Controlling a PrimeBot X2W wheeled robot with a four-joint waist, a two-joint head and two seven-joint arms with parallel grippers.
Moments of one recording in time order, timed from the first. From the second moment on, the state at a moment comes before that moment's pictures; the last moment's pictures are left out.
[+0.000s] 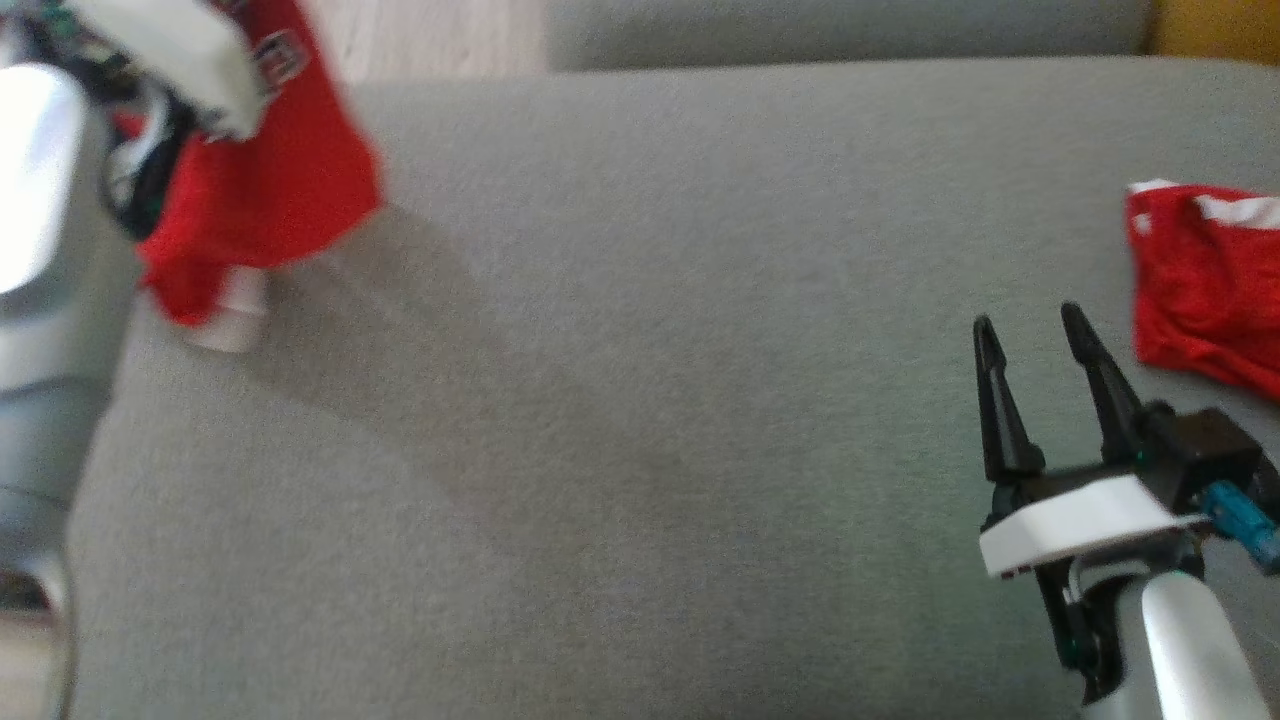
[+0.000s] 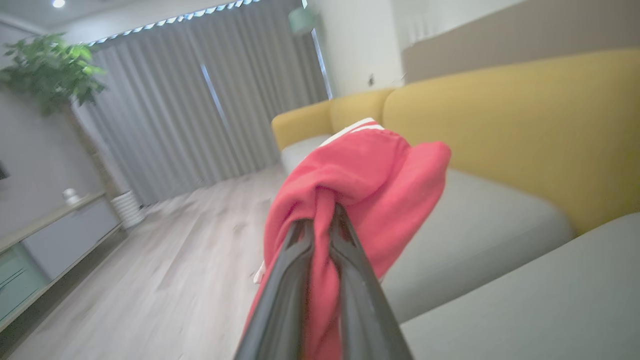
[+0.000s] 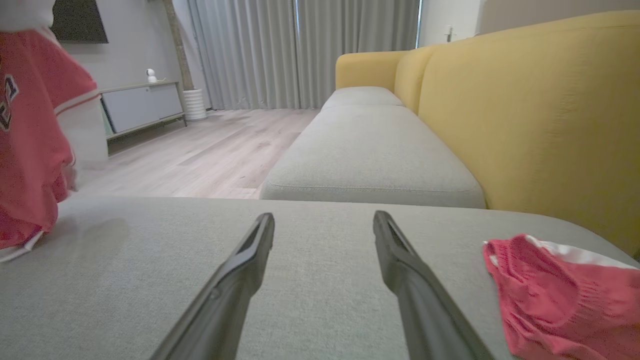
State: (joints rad) left arm -1.12 0.41 -0.59 0.71 -0.49 -0.13 0.05; right arm -0.08 -0.05 0.02 0.01 0.07 0.12 -0.03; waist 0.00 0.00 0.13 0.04
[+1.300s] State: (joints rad) left arm -0.59 0.17 -0.48 0.83 -0.77 -0.04 -0.25; right arm -0.08 -0.05 0.03 0.15 0.15 0.12 -0.12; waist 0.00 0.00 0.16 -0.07
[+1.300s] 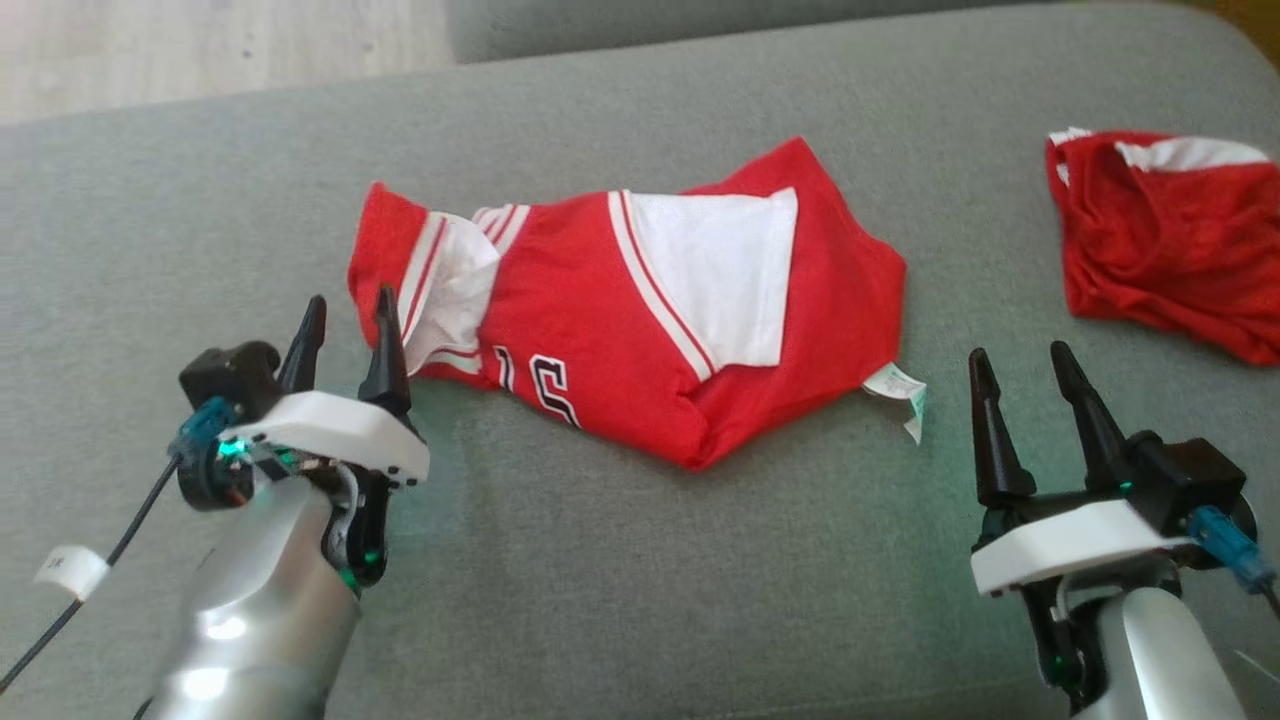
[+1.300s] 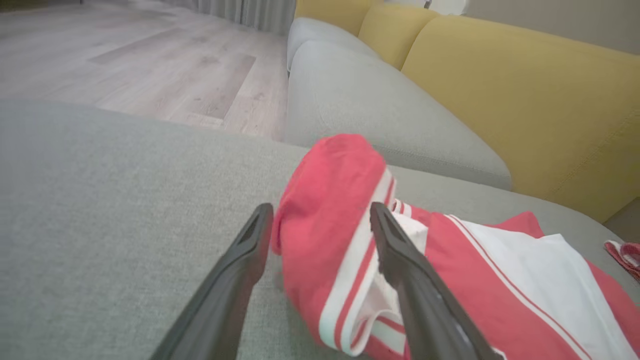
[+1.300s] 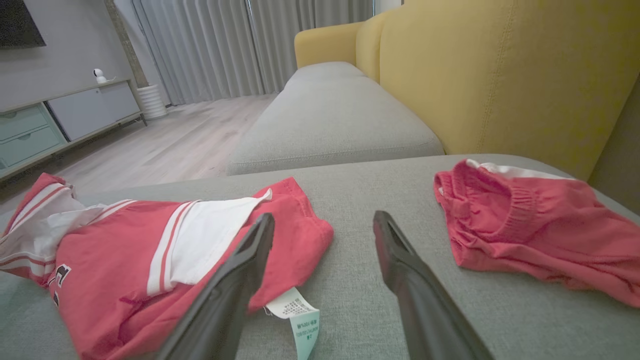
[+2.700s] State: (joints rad) left arm 0.01 0.19 -0.39 0.34 -0.54 0.09 -0.24; right arm 0.06 -0.04 -0.03 0.30 0.11 0.12 -0.16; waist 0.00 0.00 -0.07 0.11
